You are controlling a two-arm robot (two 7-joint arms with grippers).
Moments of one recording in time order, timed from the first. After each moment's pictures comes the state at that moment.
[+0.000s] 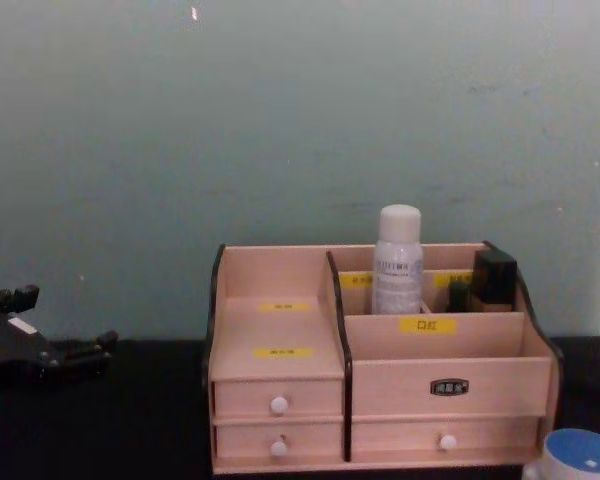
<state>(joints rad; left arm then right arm) -0.20 0.60 0.45 -1.41 -0.25 -0.12 0.03 0.03 0.67 -0.21 -1.68 0.54 0.24 0.41</state>
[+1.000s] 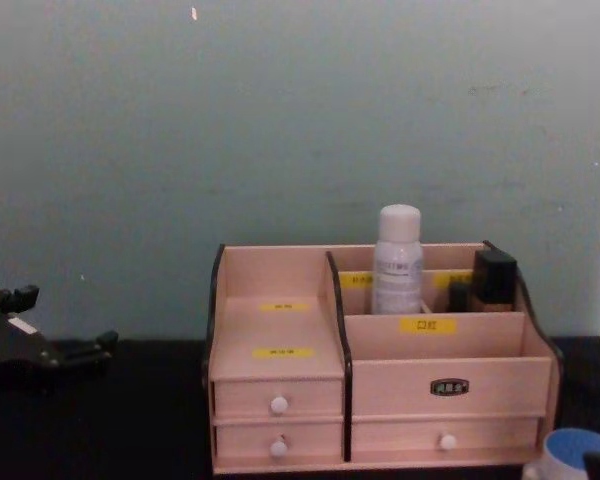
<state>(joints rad) -0.20 0.60 0.45 -1.41 -0.25 -0.12 0.03 0.08 0.68 -0.31 -1.61 0.52 0.32 0.42</state>
